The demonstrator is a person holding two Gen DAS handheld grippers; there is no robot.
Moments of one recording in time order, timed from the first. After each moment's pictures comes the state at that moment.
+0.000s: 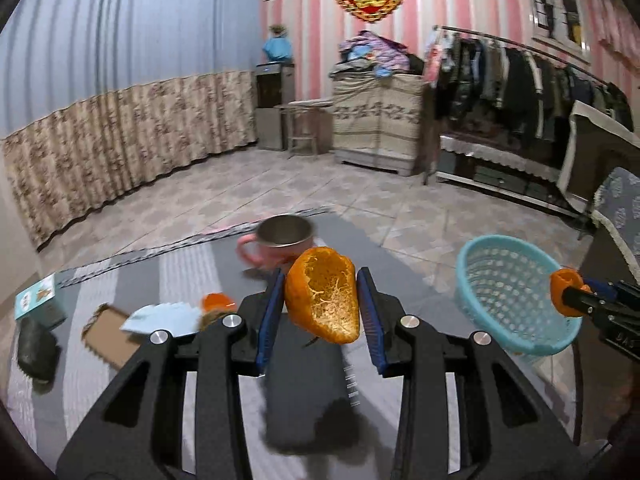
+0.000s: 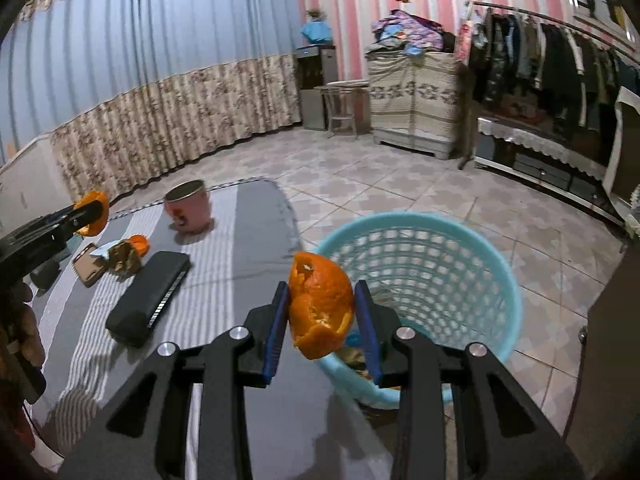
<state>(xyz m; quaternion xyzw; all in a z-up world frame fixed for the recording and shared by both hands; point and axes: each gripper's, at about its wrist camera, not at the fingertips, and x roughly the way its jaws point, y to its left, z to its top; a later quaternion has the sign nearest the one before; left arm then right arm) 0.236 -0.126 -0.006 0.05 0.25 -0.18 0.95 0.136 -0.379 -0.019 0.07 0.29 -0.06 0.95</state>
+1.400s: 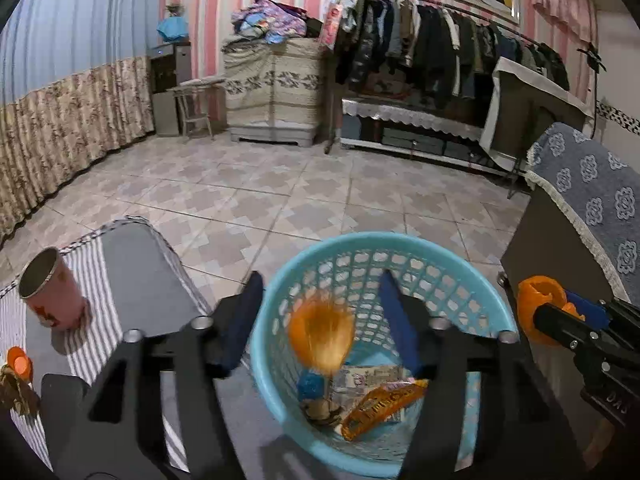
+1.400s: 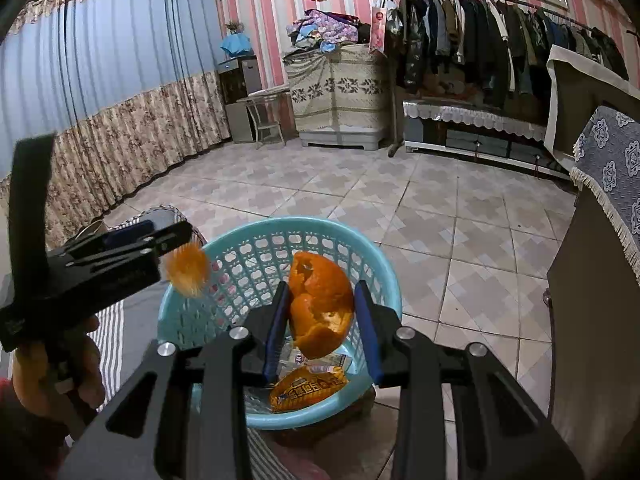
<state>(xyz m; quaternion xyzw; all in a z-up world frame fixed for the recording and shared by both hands) 0.260 -0.340 -0.054 0.08 0.29 -0.32 0.90 0.128 -0.481 -0.036 0.13 0.29 -0.17 0.93</state>
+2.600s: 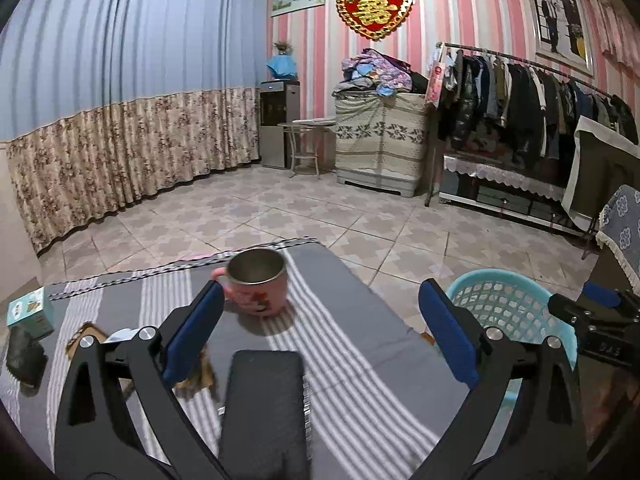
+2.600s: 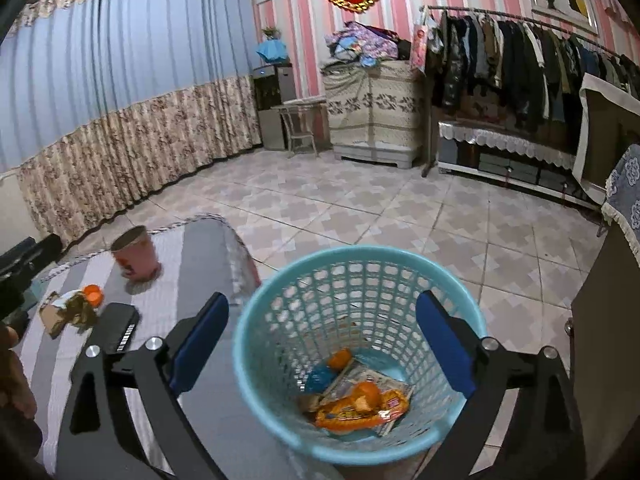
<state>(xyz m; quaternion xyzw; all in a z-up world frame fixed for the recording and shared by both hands) 0.238 -0.153 0.006 0.04 0.21 -0.16 0.96 0.167 -0.411 -0.012 0.10 0.26 -0.12 0.95</state>
